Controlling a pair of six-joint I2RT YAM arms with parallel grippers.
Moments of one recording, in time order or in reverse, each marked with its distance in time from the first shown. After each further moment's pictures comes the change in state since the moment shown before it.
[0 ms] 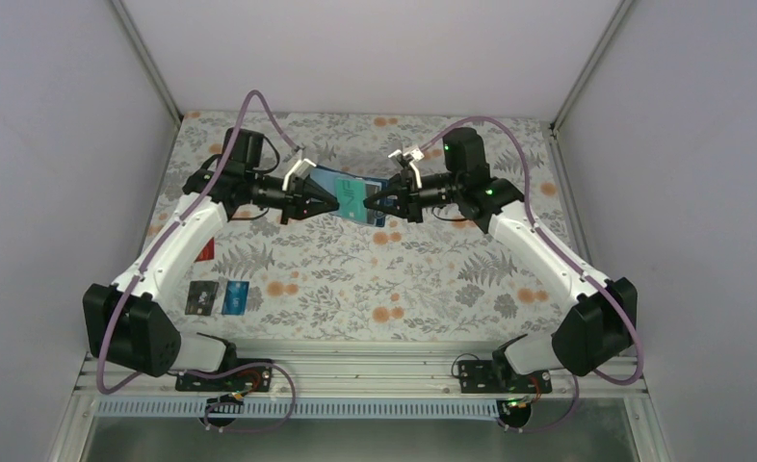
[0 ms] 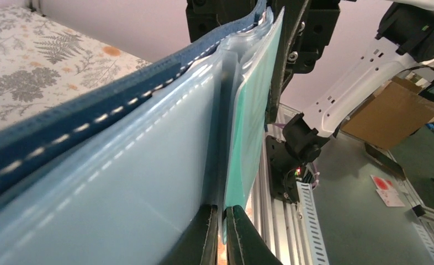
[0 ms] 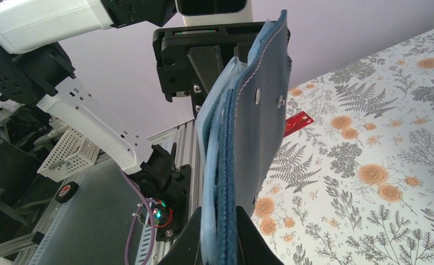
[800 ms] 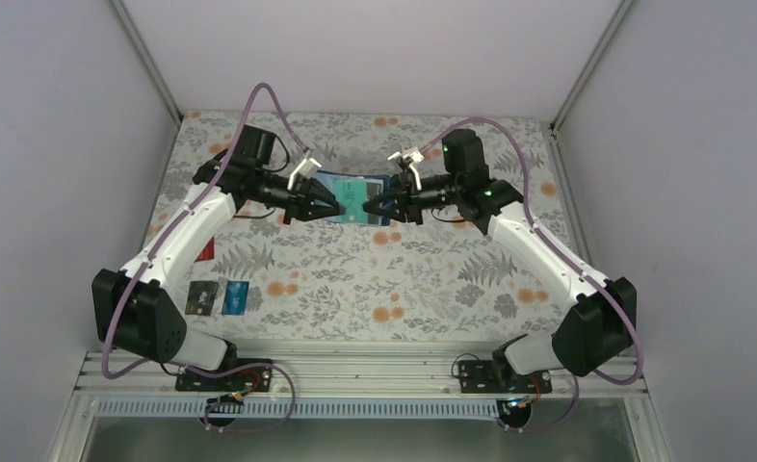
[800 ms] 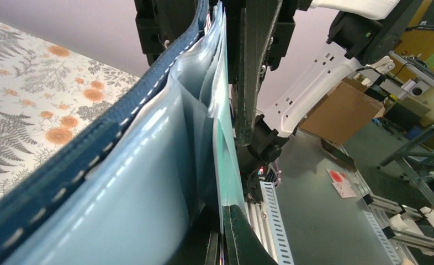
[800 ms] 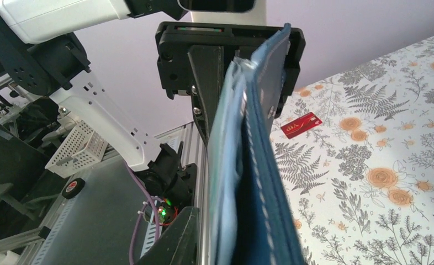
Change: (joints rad) left arm -0.040 0.077 0.073 -0.126 0.108 0.076; right arm 0.000 0.000 -0.011 0.002 -0.022 -0.009
